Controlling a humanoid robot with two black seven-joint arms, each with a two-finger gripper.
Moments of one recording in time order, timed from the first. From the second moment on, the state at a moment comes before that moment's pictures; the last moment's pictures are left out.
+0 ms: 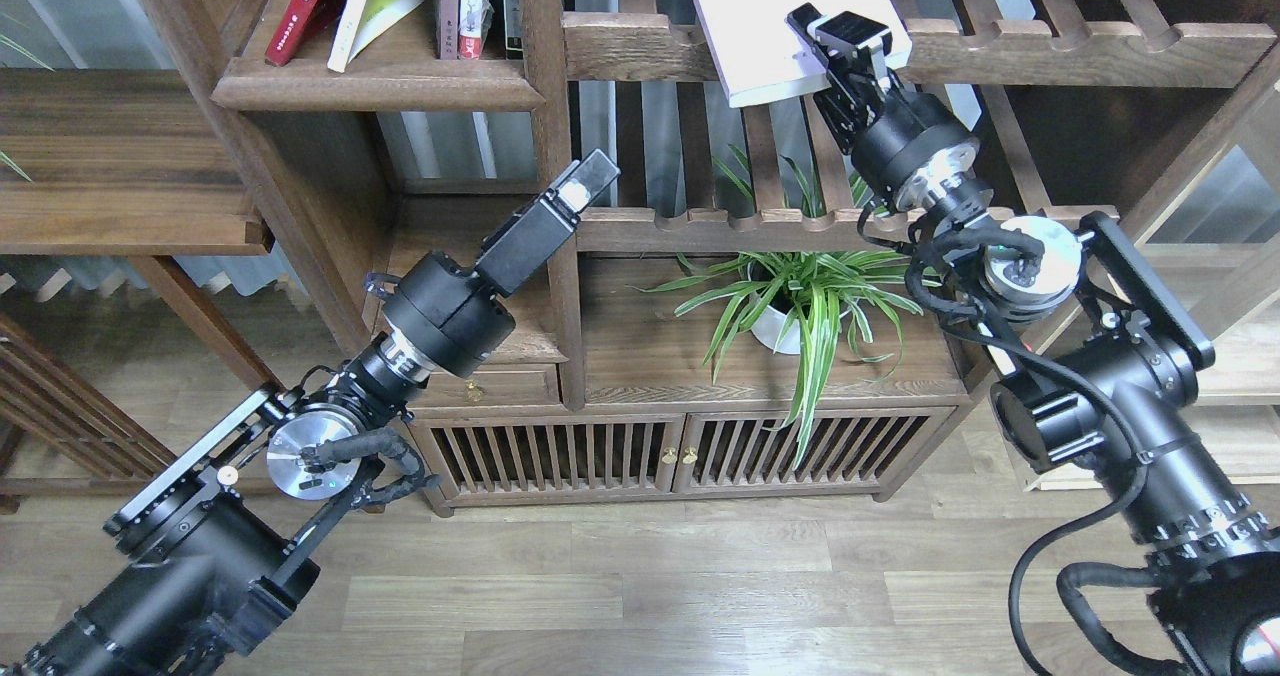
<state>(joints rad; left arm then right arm) -0.42 0.08 -0.94 -1.38 0.12 -0.49 -0.02 0.60 -0.23 1.18 1.24 0.31 0.04 -0.10</state>
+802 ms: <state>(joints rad) -0.42 0.03 -0.97 -1.35 0.05 -0.49 -0.02 0.44 -0.24 1.18 1.32 0.32 0.51 -0.10</state>
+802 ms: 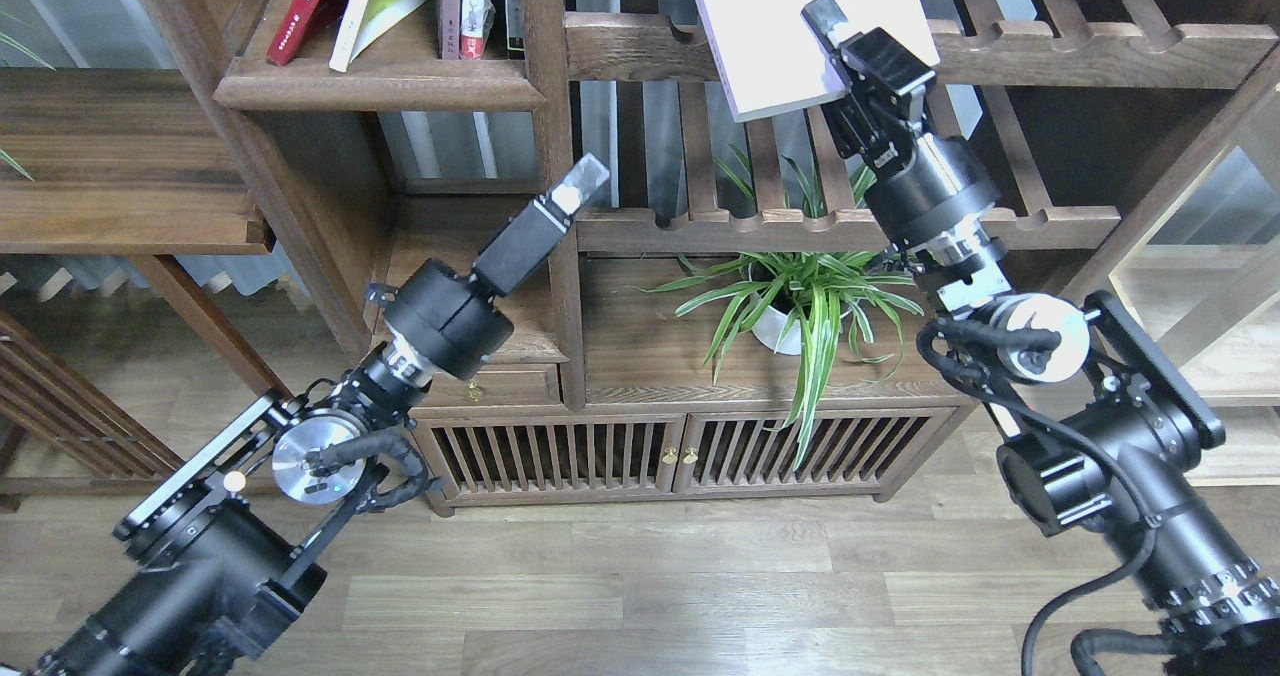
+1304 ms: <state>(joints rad) -0.50 0.00 -0.98 -1.28 -0.12 -0.49 -0.01 0.38 -0.22 1.15 1.33 0.32 0.58 -0.10</state>
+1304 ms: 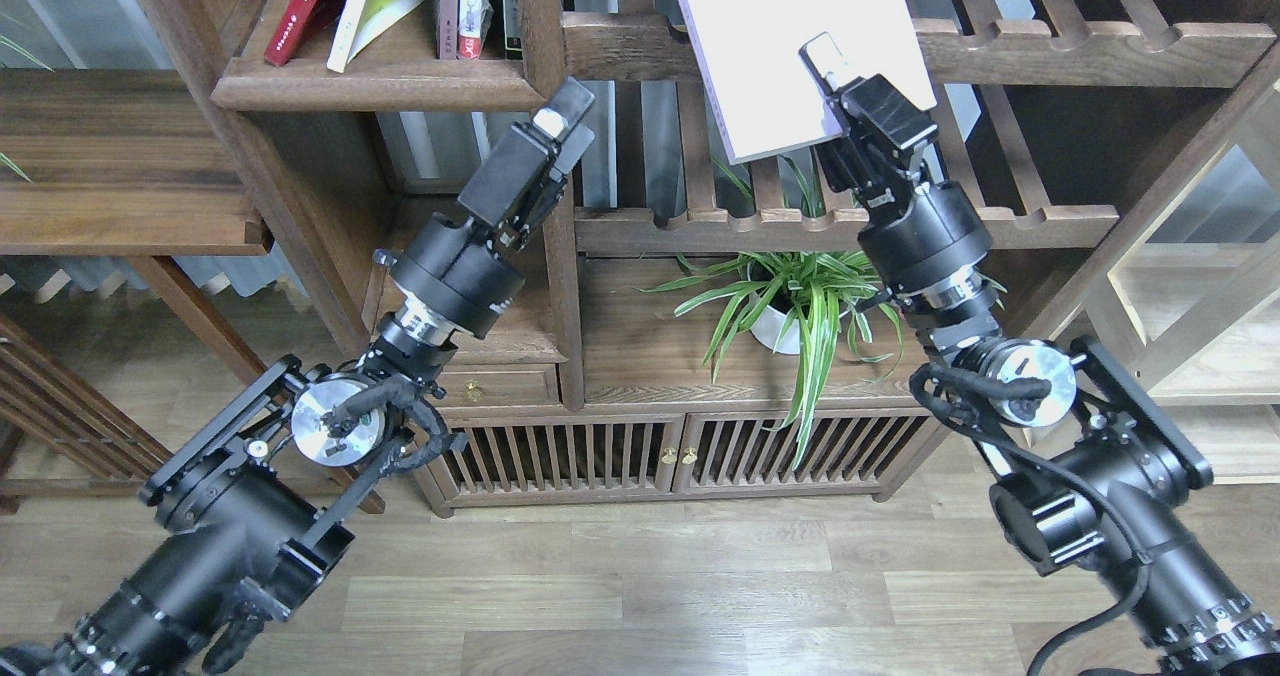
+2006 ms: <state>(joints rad) -0.57 0.01 -1.01 -1.27 -0.18 -0.49 0.19 0.38 -0.12 1.06 1.32 0.32 0.58 -0.12</state>
